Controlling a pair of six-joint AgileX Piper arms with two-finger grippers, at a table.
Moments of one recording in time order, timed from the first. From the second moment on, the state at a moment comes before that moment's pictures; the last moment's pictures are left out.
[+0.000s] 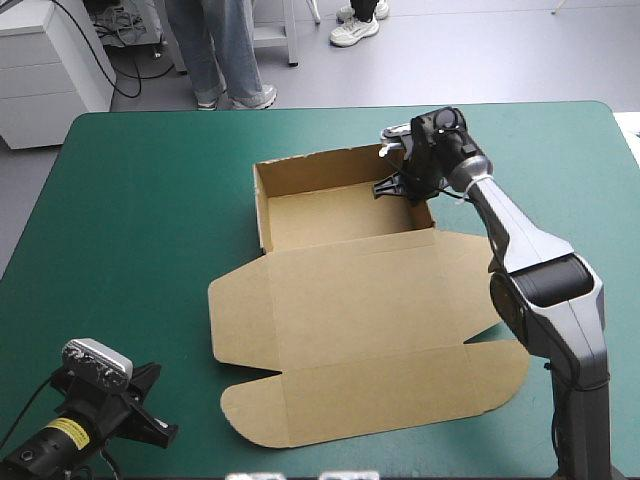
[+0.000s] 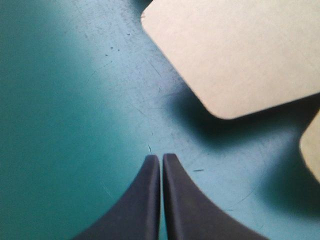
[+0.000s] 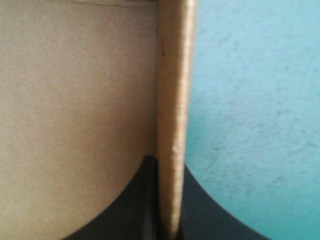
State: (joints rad) left arm -0.35 0.33 -0.41 -0.04 0.79 0.13; right arm 0.30 2.19 -2.11 -0.06 1.24 0.09
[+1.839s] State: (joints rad) left arm -0.35 0.33 -0.40 -0.04 0.76 0.12; right arm -0.47 2.11 -2.15 -0.13 1.24 0.02
